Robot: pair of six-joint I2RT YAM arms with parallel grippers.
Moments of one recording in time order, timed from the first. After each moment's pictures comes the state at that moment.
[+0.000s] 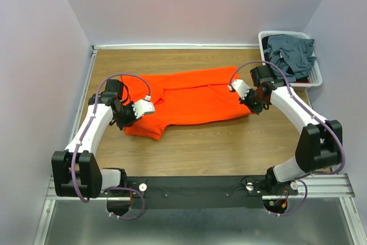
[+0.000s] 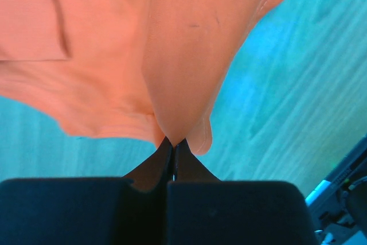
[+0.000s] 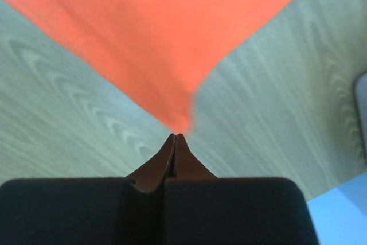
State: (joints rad) left arm -0.06 1.26 0.94 -0.99 0.35 1.11; right arm 0.22 1.50 1.11 -0.83 -0.09 -0.79
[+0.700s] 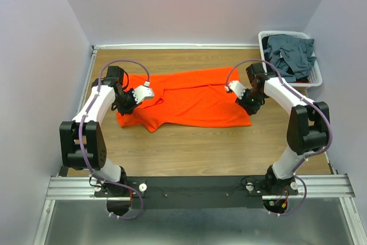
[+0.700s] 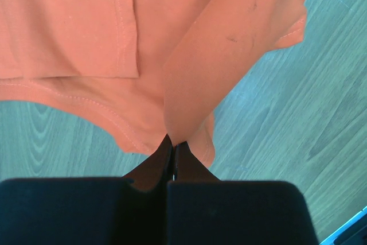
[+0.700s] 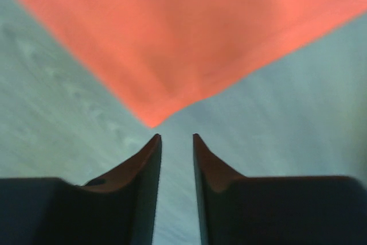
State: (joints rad) left arm -0.01 1.53 1.15 -0.93 0.35 1.11; right arm 0.20 1.72 1.26 -0.91 -0.13 -0.87
